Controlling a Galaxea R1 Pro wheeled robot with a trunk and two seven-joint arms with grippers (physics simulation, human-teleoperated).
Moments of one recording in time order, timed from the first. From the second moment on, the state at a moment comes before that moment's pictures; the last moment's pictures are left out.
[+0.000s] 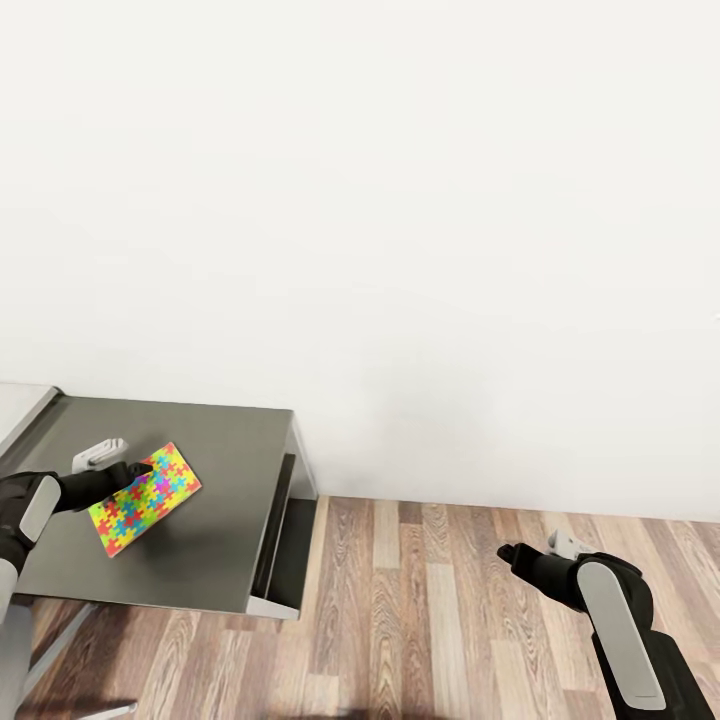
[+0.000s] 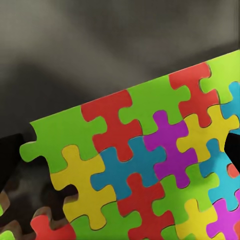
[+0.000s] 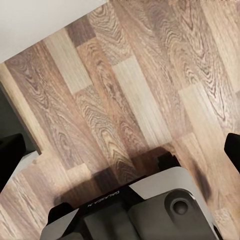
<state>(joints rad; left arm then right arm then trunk) -0.85 0.44 0.30 -0.62 0.28 0.69 -0.27 -0.27 -0.04 -0.16 -1.59 -0.81 1.01 -0.65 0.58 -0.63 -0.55</state>
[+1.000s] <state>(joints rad) -0.85 0.44 0.29 -0.61 0.28 0.69 -0.27 -0.27 -0.04 -0.16 -1.59 -0.81 1.01 -0.63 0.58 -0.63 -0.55</state>
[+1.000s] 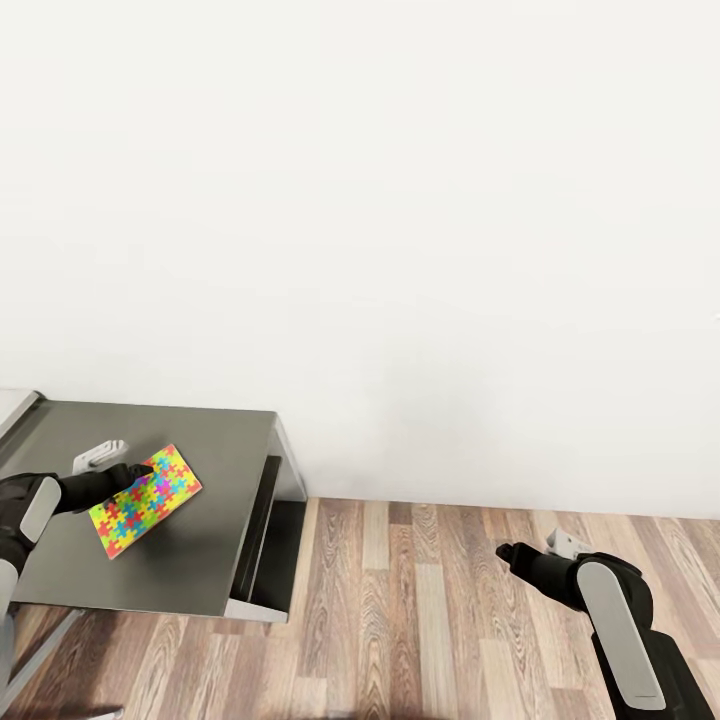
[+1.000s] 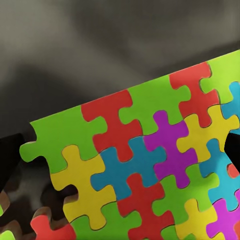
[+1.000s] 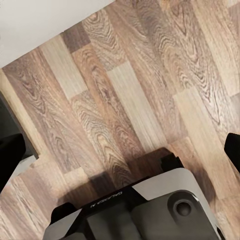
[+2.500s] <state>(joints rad) -0.85 0.44 0.29 -0.61 0.28 0.70 -0.28 -0.27 -0.04 -0.16 -1.59 -0.82 1.01 -0.63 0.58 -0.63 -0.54</state>
